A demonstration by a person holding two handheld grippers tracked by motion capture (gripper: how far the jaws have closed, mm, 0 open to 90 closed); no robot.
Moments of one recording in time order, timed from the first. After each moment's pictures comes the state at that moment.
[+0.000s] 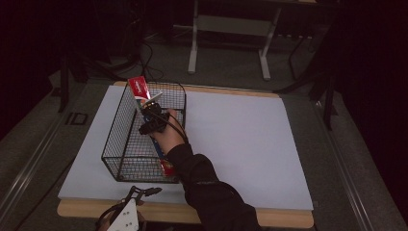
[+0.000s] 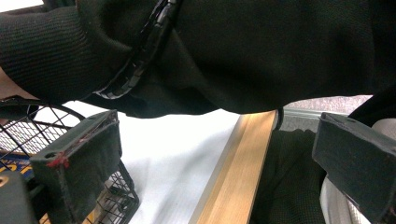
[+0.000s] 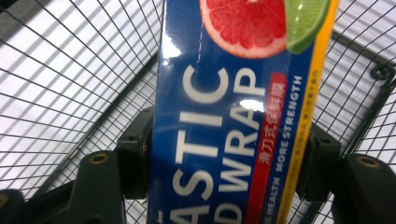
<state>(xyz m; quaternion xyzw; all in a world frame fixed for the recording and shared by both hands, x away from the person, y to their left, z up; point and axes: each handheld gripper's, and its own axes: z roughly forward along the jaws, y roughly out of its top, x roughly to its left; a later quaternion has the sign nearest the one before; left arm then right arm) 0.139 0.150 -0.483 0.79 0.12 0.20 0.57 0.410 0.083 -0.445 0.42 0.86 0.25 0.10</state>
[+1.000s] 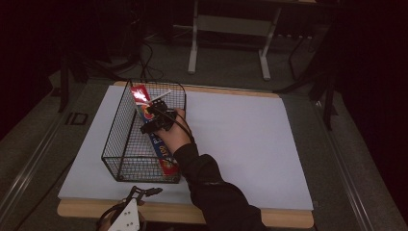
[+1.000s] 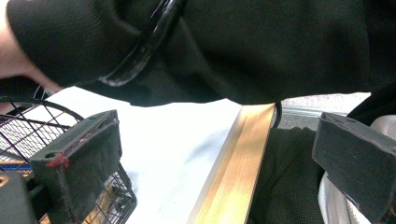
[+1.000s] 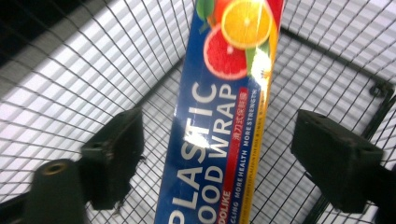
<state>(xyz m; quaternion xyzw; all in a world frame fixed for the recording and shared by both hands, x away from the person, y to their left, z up) 0.140 0.149 -0.484 0.79 0.12 0.19 0.57 0.409 0.061 -0.433 0.40 0.86 0.31 0.08</state>
